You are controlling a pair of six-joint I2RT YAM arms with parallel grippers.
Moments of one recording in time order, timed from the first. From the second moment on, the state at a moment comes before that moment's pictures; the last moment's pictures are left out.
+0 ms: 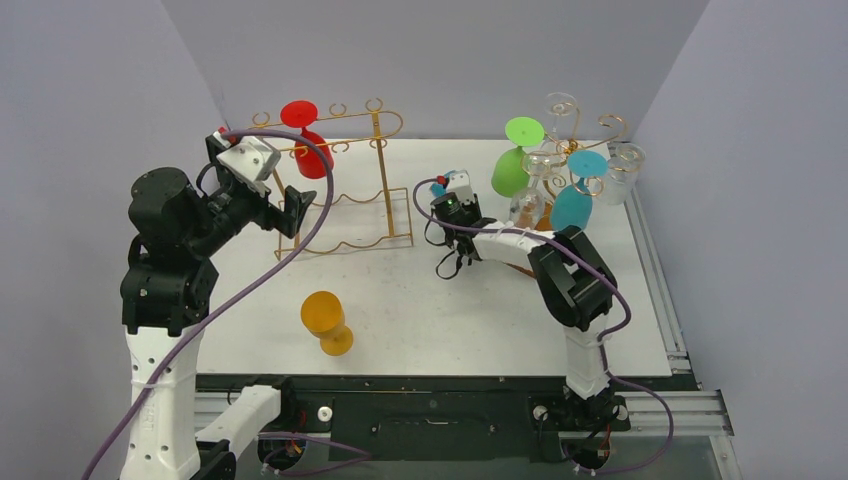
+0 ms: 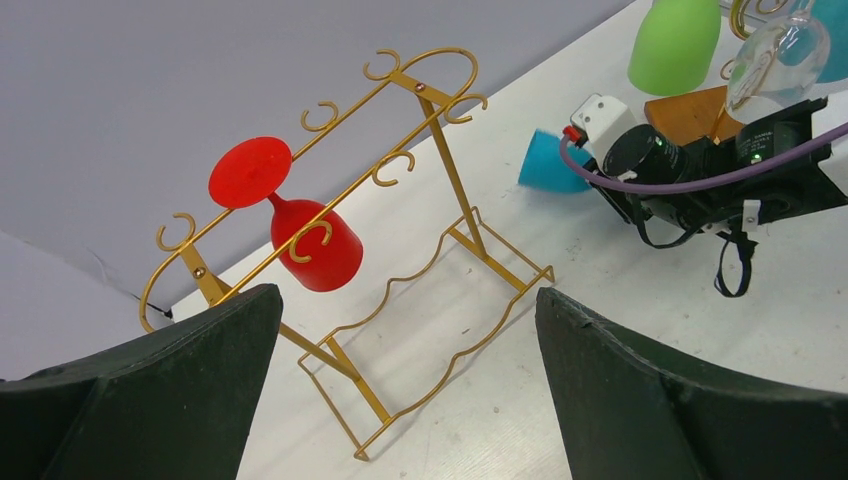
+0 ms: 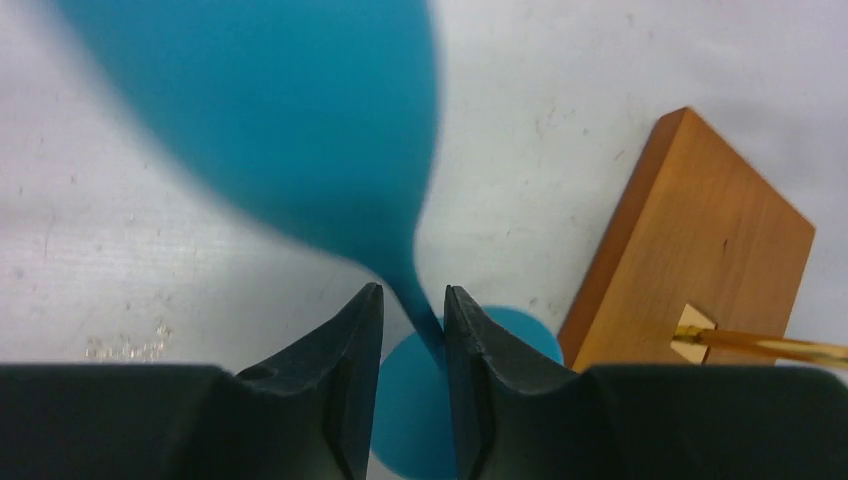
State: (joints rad) left arm -0.08 0.95 1.51 -0.69 0.44 0.29; right arm 0.64 2.02 1.31 -0.06 0.71 0.15
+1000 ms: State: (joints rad) left arm -0.08 0.90 1.48 -0.68 0.51 0.30; right arm 0.93 1.56 0.78 -0.06 0.43 0.39
